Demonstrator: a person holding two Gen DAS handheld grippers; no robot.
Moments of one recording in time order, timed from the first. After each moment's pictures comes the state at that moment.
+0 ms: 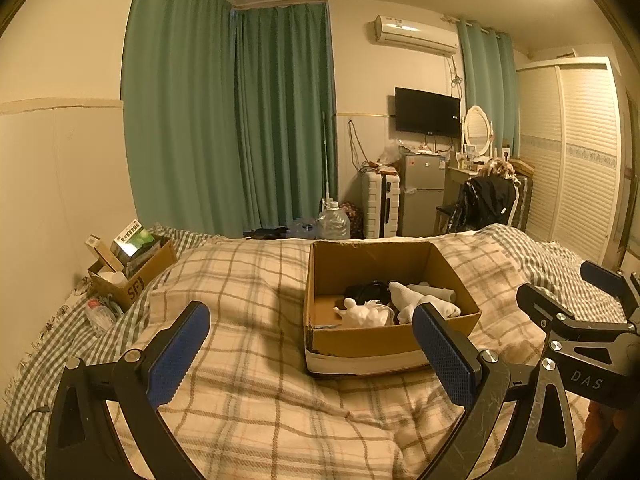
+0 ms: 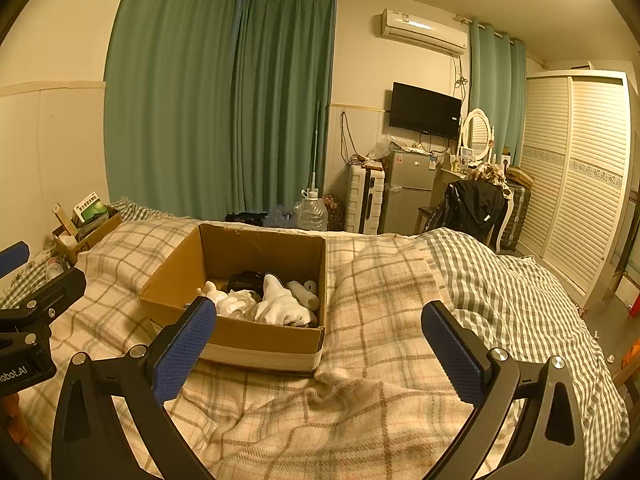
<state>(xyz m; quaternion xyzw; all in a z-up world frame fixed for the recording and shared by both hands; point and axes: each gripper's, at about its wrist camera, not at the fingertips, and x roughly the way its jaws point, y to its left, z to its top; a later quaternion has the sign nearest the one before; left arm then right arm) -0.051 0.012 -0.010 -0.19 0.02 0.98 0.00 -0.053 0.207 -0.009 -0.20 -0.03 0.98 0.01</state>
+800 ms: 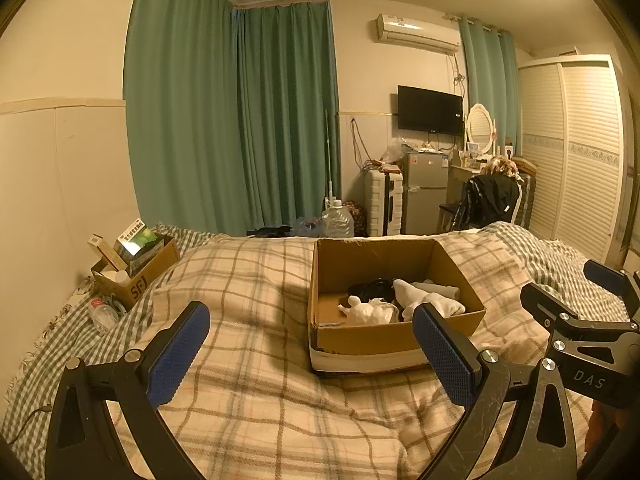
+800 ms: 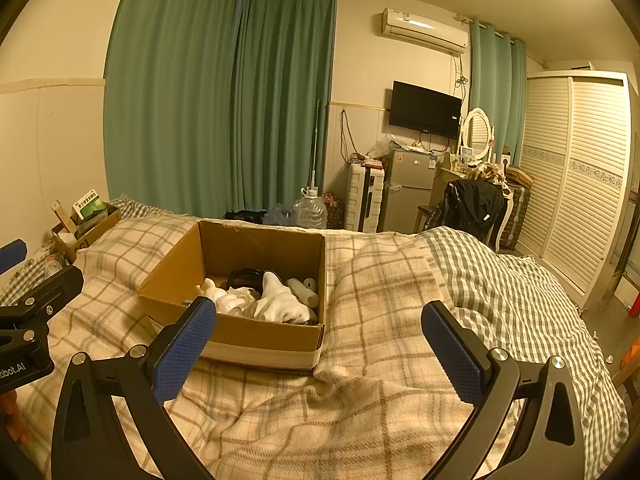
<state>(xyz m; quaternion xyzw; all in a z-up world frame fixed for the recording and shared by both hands) -0.051 0.009 -0.012 -0.19 0.02 0.98 0.00 -0.054 0.207 -0.012 -0.20 -0.04 0.98 0.01</state>
